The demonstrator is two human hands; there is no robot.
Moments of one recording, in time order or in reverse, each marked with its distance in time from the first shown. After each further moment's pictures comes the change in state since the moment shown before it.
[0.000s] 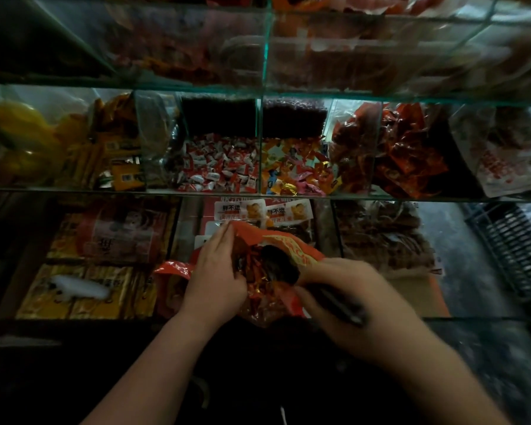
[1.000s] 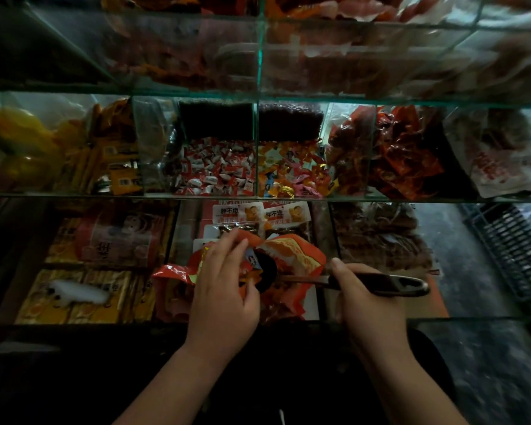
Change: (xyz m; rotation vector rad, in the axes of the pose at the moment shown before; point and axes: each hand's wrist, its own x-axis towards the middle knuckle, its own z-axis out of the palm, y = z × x) left_hand -0.038 0.016 0.009 -0.013 0.212 0.241; right_hand 0.002 0.014 0.032 0.758 0.618 0.721
